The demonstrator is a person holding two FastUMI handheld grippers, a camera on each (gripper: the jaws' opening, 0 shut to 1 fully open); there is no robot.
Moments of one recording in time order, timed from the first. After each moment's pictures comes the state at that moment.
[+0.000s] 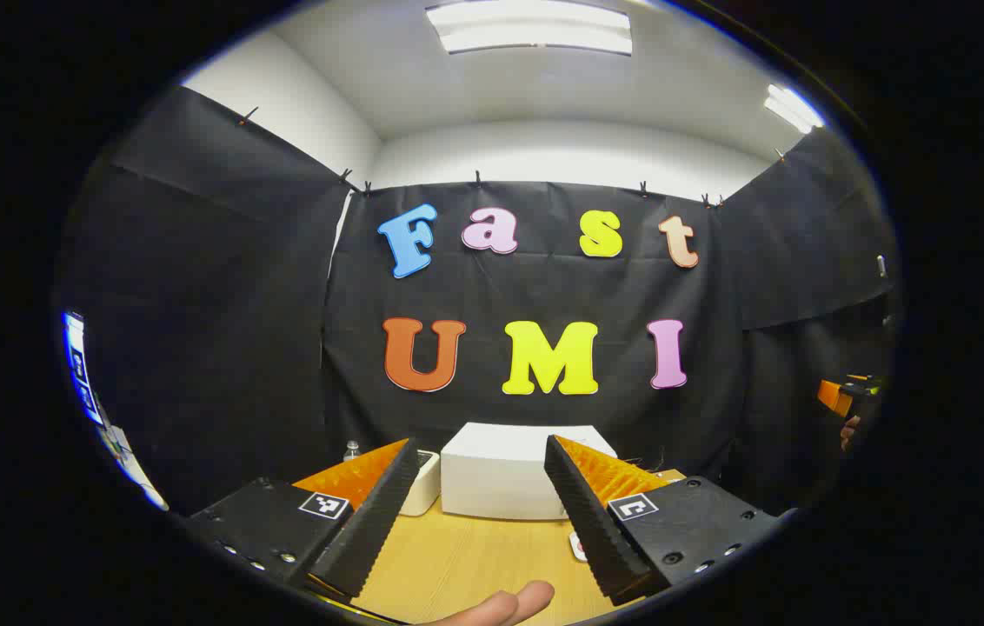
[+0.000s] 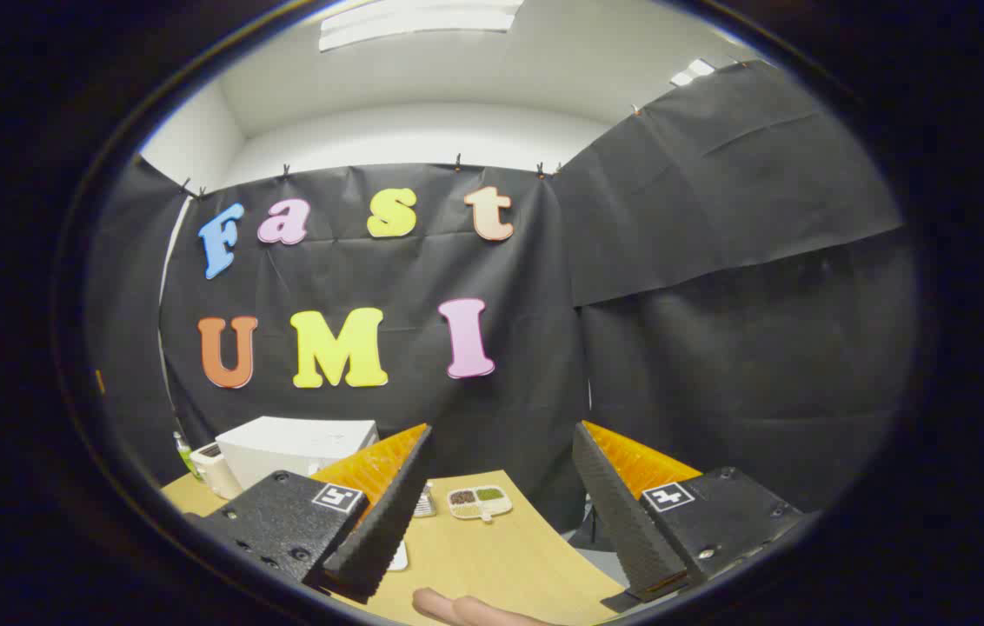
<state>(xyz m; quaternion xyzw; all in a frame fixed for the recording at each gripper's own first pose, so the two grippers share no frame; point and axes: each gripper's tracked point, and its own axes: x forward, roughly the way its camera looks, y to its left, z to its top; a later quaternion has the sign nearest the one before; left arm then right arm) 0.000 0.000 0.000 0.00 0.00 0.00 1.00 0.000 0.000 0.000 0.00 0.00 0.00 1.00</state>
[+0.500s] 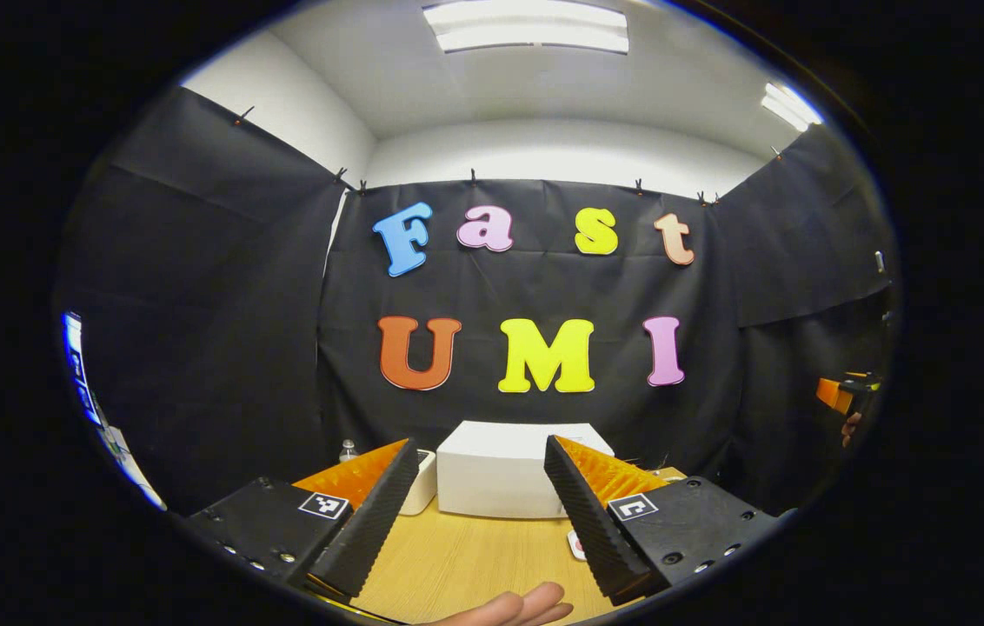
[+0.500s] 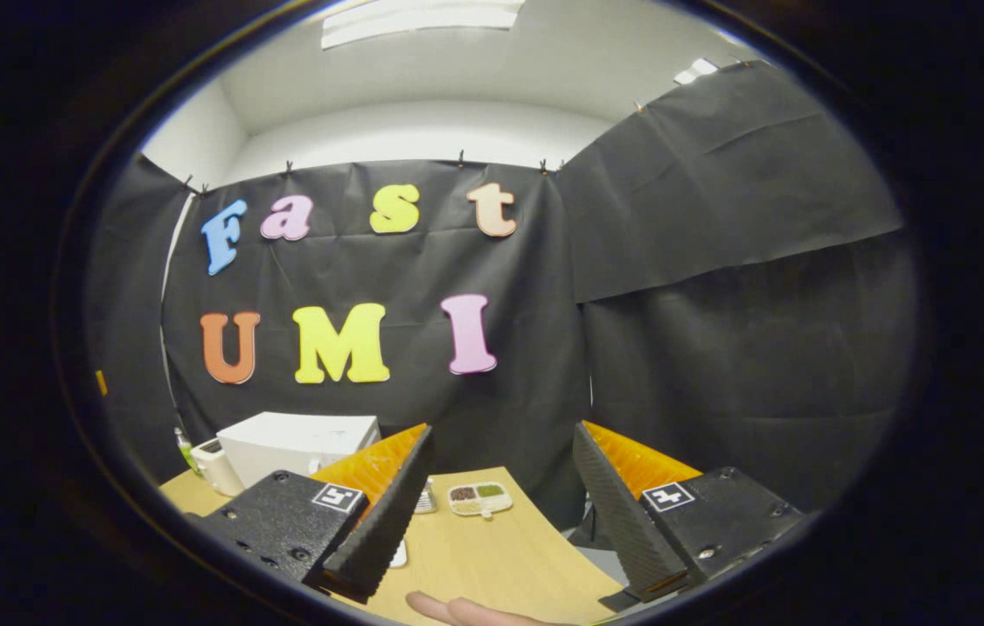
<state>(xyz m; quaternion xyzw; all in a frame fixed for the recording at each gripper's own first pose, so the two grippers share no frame) 0.001 -0.002 -0.008 0.01 0.01 0.00 1.00 0.003 -0.002 -0.002 0.00 0.01 0.00 1.00</state>
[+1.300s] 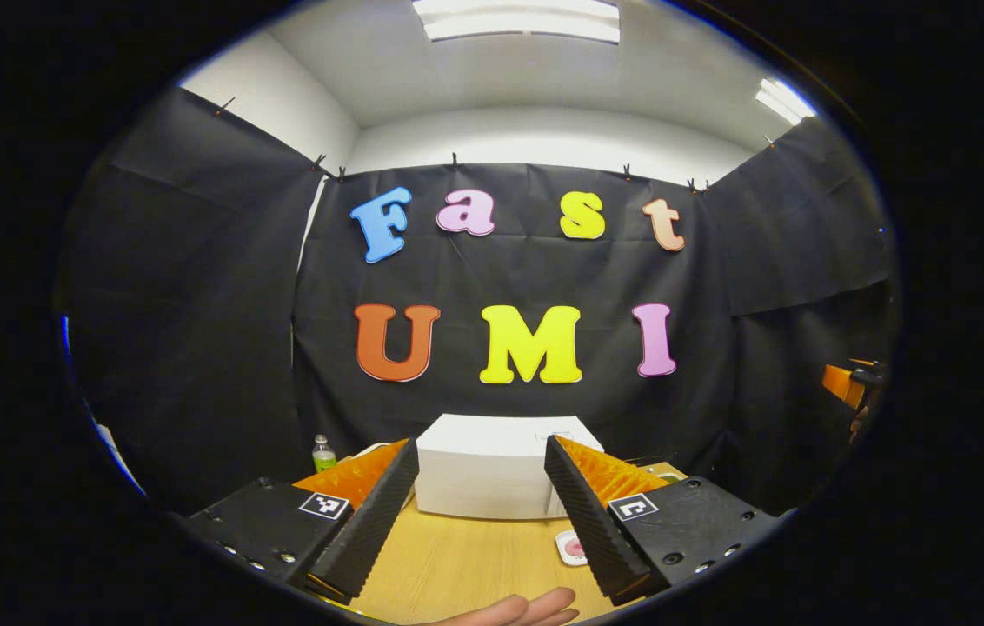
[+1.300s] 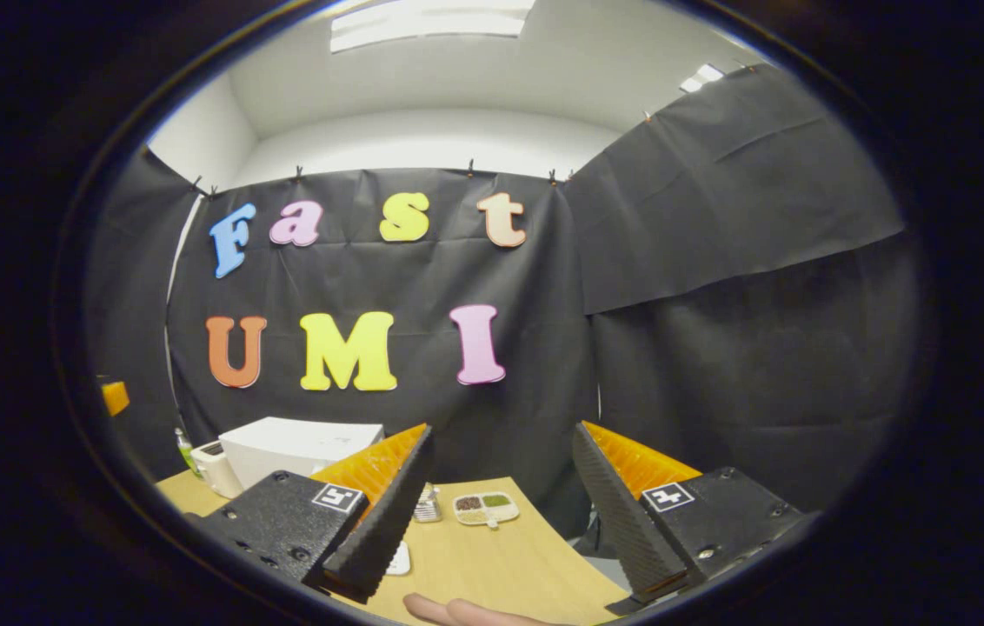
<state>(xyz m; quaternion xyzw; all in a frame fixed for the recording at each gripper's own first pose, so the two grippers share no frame) 0.059 -0.043 -0.034 0.01 0.03 -0.03 1.00 0.016 0.014 0.002 -0.01 -0.01 0.02 1.00</state>
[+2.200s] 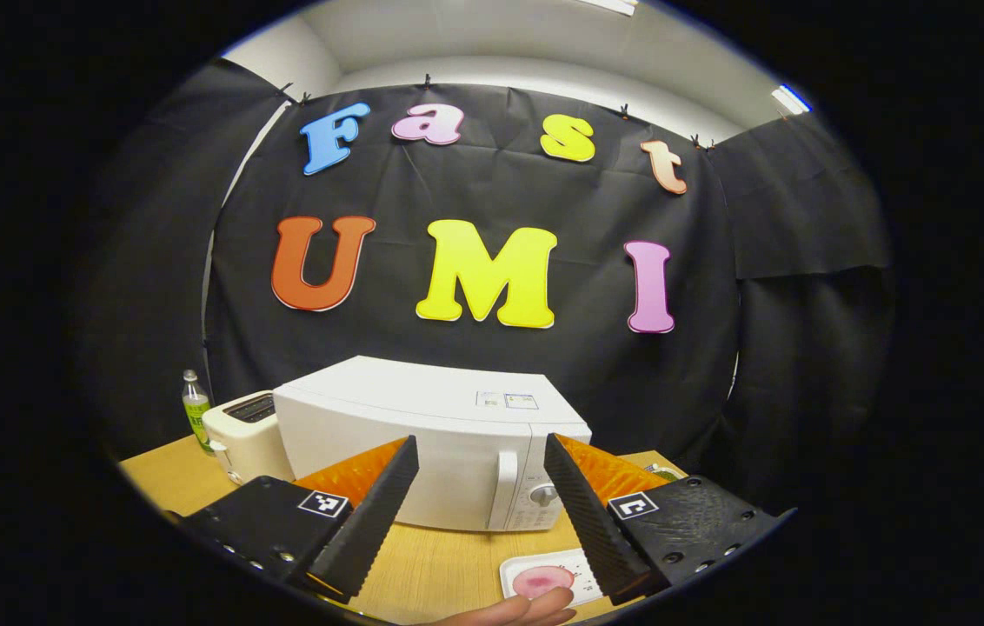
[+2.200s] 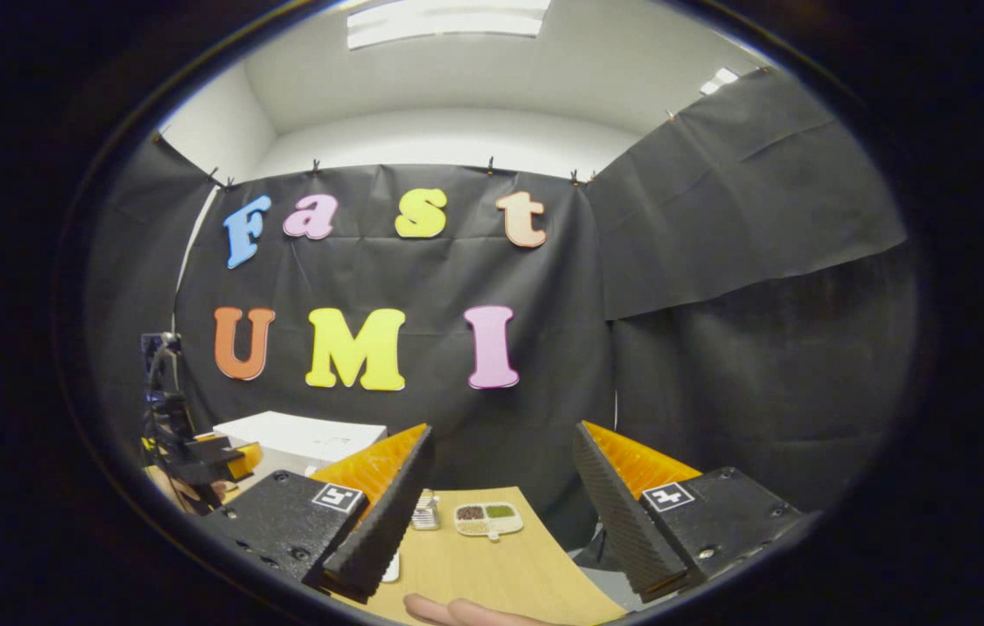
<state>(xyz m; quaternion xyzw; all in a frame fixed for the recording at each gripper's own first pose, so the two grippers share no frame) 0.260 -0.151 -0.203 -0.03 0.09 -0.08 0.99 0.064 0.014 -0.007 -0.03 -0.03 0.04 1.00</state>
